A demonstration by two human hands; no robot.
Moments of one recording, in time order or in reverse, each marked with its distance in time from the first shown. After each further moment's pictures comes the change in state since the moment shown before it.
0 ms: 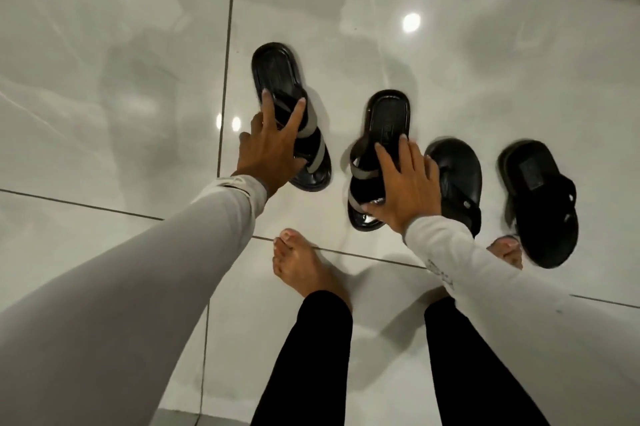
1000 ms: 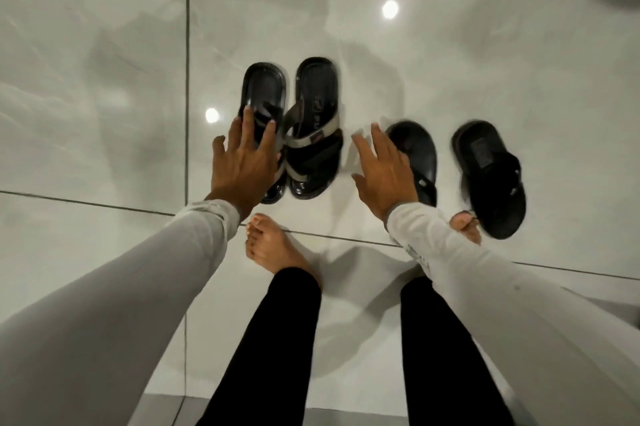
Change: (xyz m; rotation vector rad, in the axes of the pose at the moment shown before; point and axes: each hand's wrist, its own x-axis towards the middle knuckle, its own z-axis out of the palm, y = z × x) left_hand -0.049 0.030 0.013 0.179 0.051 0.064; right_hand -0.018 0.035 -0.004 0.131 0.073 -0.068
